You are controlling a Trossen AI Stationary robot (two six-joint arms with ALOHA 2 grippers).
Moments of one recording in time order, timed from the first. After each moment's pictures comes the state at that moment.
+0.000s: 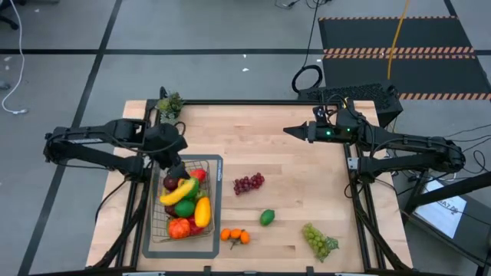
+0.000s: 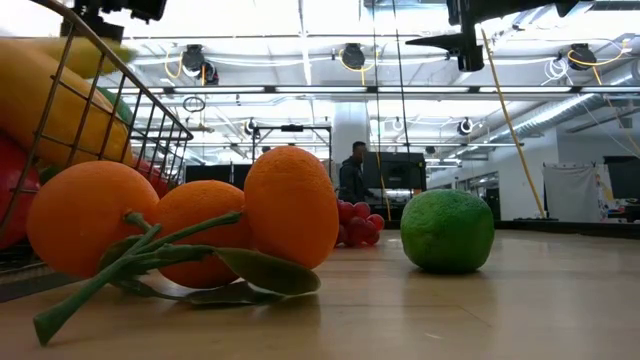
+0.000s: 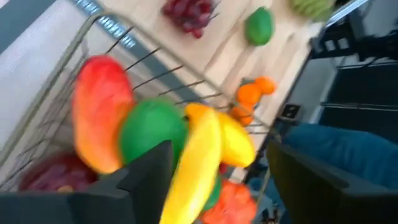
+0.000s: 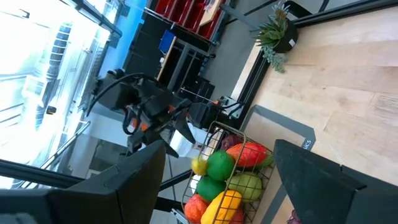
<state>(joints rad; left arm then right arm) 0.04 0.97 1.06 -1.05 0.36 -0.82 -0.23 0.89 0.73 0.01 -0.07 1.13</state>
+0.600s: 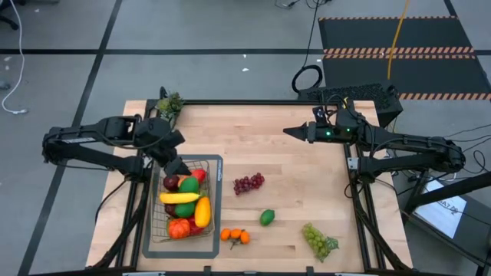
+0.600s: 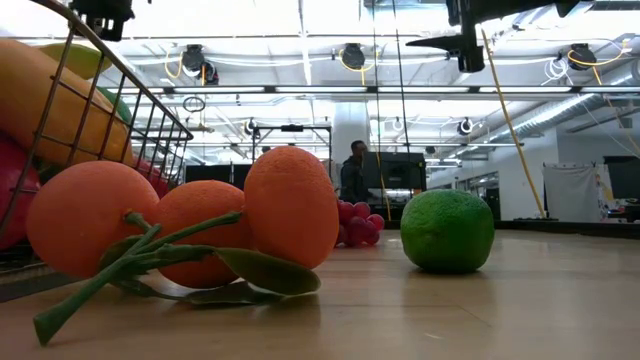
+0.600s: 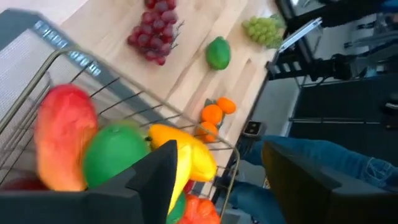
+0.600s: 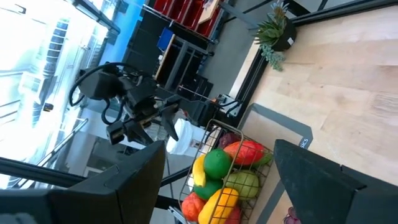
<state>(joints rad) 0.04 0.93 1.10 -0.96 0.37 -0.87 -0.23 0.89 0.73 0.00 -0.08 1.12</state>
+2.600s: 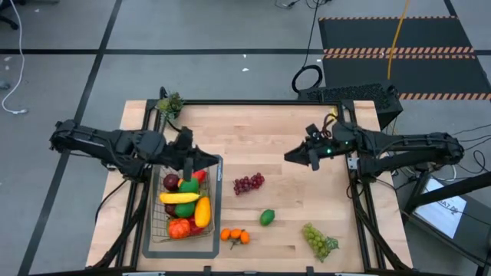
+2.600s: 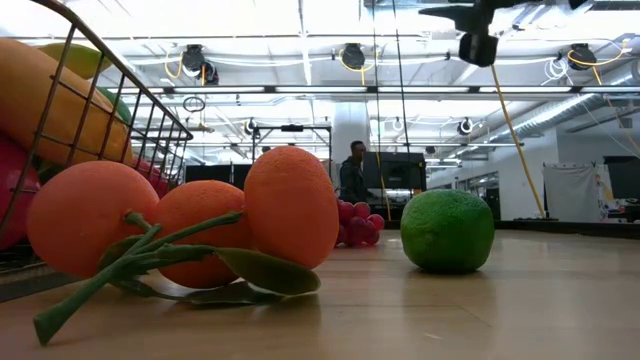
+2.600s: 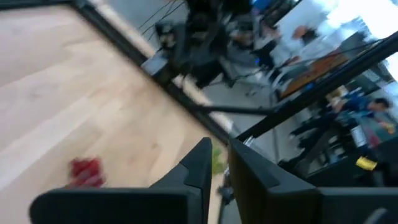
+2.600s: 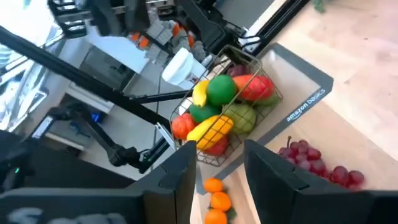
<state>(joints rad) -0.23 1.04 1.10 -0.31 -0.21 -0.84 -0.04 0.89 0.73 -0.09 -0.18 0.87</state>
